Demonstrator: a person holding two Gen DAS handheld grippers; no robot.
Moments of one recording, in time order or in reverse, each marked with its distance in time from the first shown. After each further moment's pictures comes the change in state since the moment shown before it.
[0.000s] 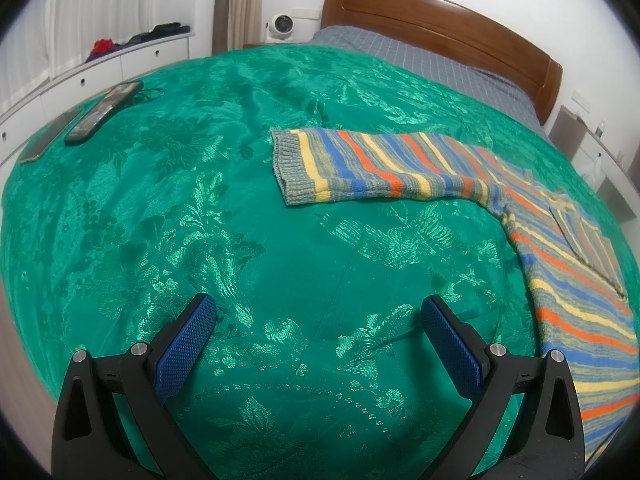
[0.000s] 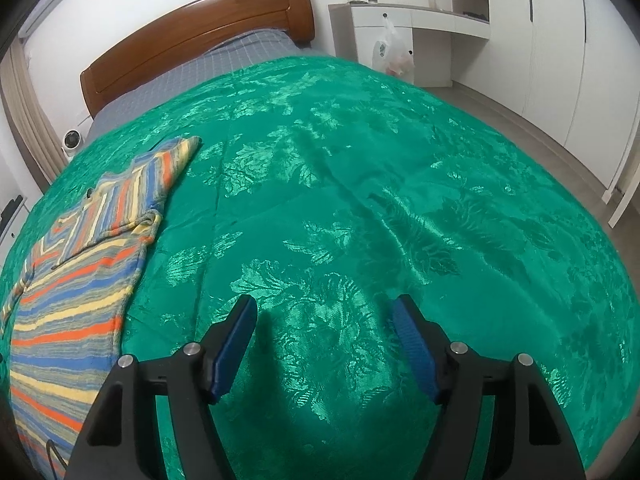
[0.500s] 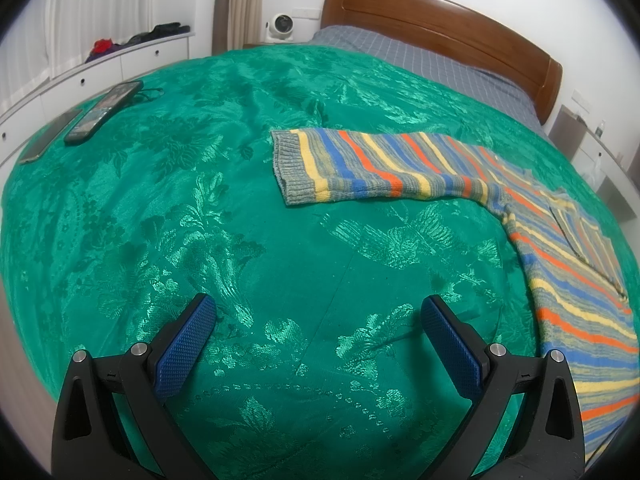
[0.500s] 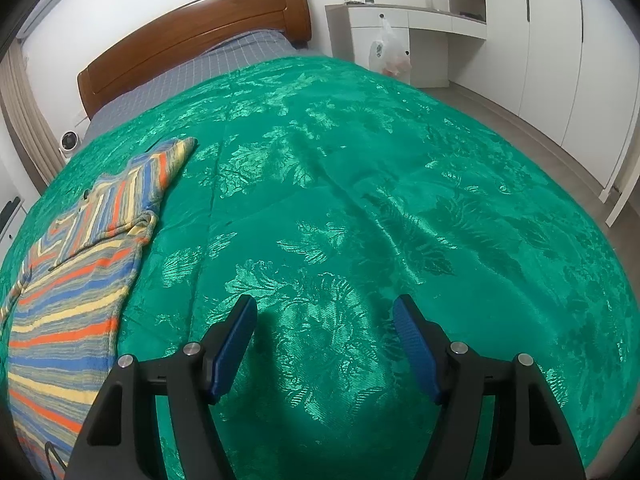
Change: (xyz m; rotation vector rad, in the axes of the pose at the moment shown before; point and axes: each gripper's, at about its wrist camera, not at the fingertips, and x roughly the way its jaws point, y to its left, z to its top) left arm 0.000 0.000 0.000 0.000 0.000 0.001; right arm -0.001 -0.003 -0.001 0.003 -0.005 -0.012
